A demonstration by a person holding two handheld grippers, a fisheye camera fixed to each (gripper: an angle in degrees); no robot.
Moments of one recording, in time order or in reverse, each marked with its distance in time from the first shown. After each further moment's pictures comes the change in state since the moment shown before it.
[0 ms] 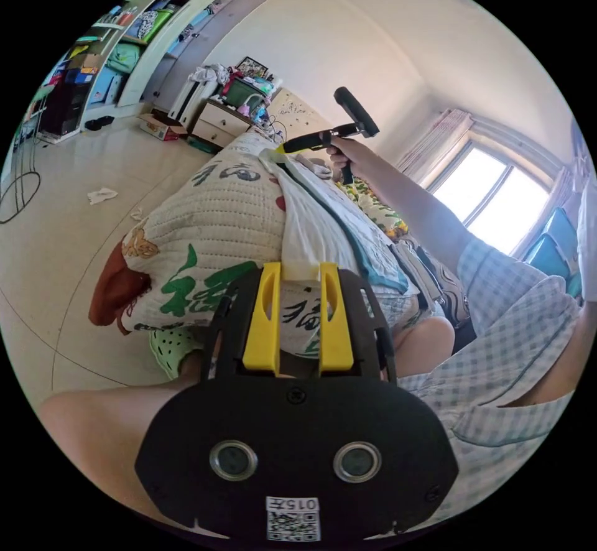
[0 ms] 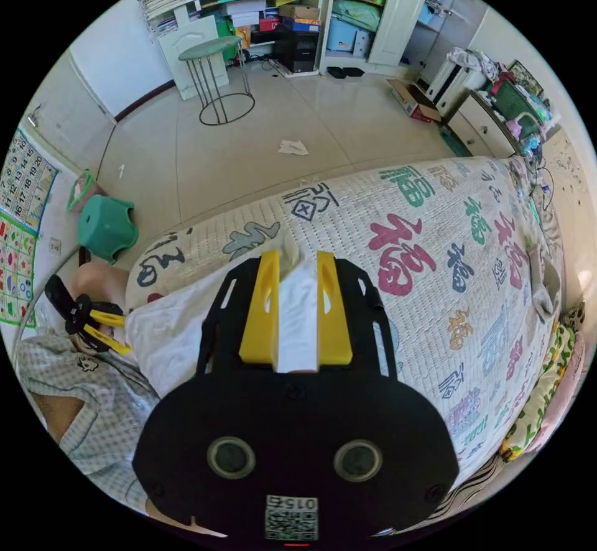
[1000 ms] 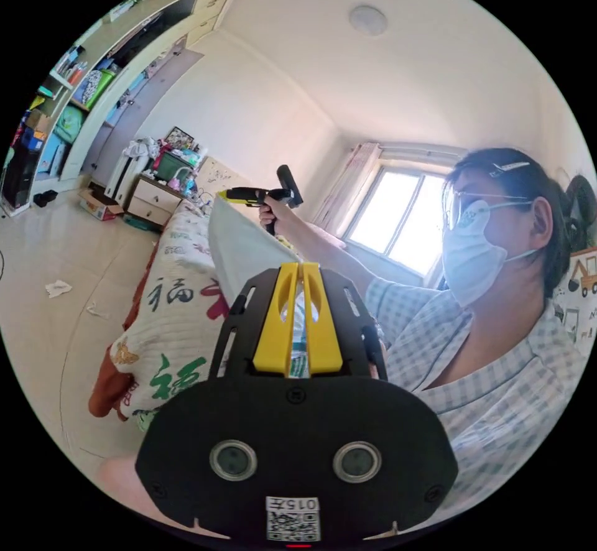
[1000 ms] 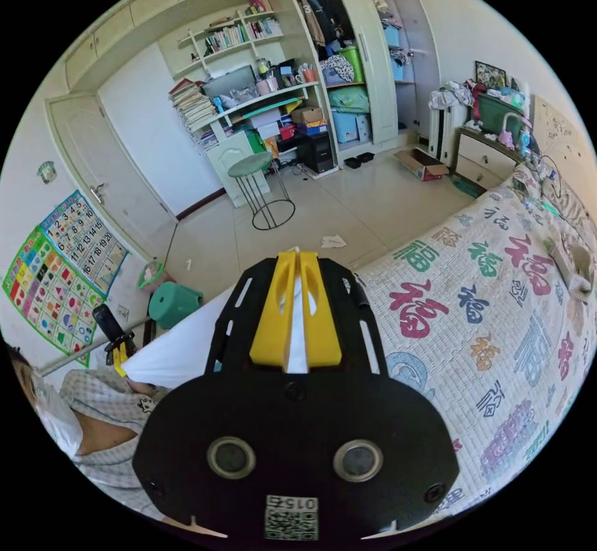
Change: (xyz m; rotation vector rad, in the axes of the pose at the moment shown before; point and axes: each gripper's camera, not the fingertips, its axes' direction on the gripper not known) left arm 0.008 0.010 -0.107 0.264 0.300 0.261; right arm 0.086 0.052 -0.223 0.551 -0.317 0.099
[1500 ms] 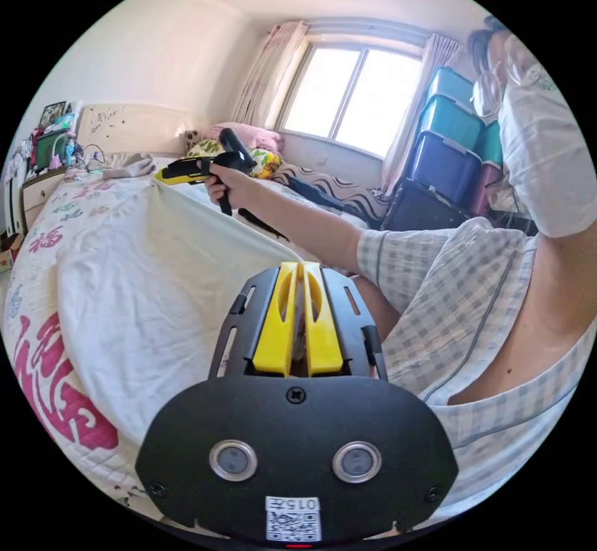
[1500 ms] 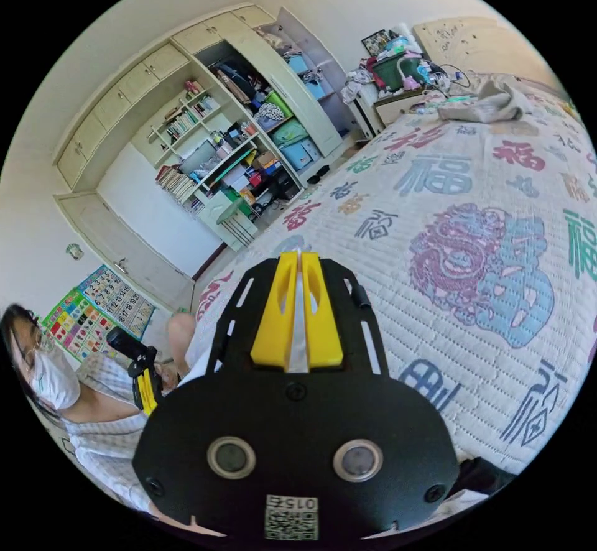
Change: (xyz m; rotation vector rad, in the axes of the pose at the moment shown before) left arm 0.116 0.101 0.305 -0.539 0.239 0.271; right arm 0.230 0.194 -0.235 0.168 -0.102 0.354
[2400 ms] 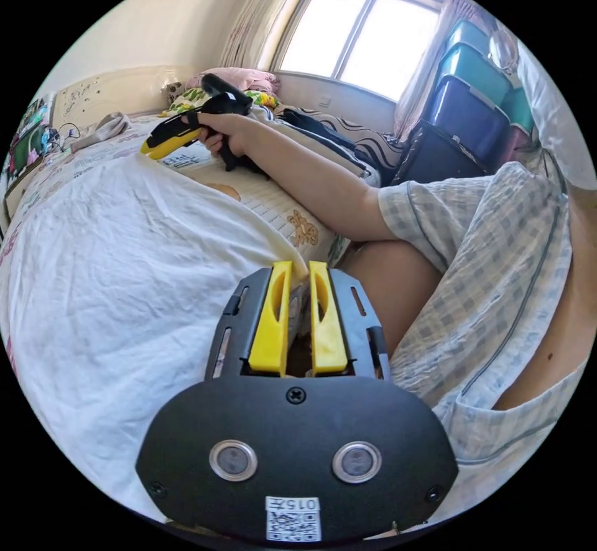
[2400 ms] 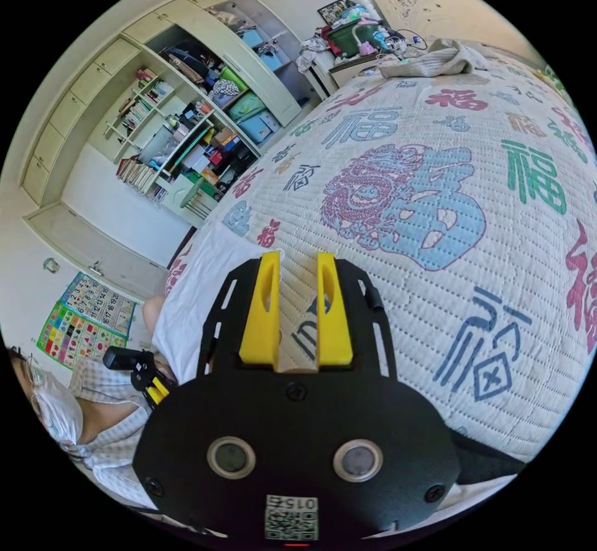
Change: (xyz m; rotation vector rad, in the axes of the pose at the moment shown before) left arm 0.029 -0.017 0.157 -0.242 -0.005 0.019; right arm 0.007 -0.076 -0.117 -0.108 0.141 0.087
